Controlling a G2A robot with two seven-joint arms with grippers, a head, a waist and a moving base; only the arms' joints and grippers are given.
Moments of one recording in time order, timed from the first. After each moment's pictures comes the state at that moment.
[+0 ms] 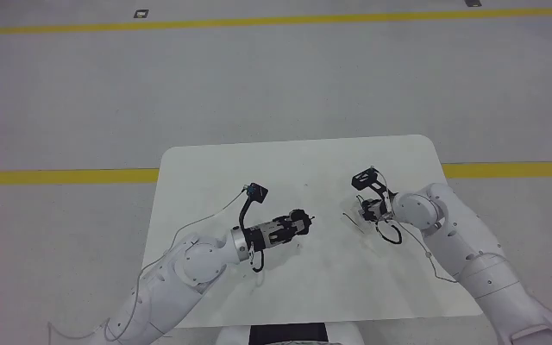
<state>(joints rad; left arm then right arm) 1.38 -1.06 -0.89 -1.73 0.14 -0.34 -0.43 -1.15 -0.94 1.03 -1.42 -0.76 -0.23 1.06</state>
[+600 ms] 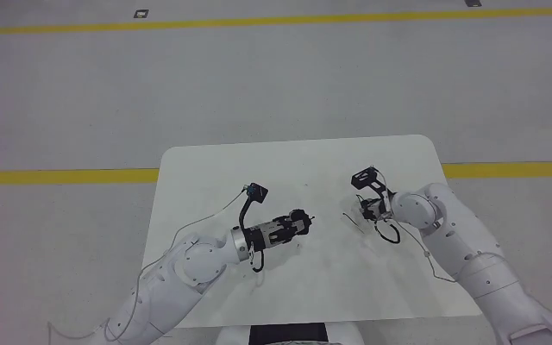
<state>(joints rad) 1.38 -1.06 -0.89 -1.73 0.14 -0.34 -0.43 -1.15 -0.95 1.04 -1.43 -0.77 -0.21 1.05</state>
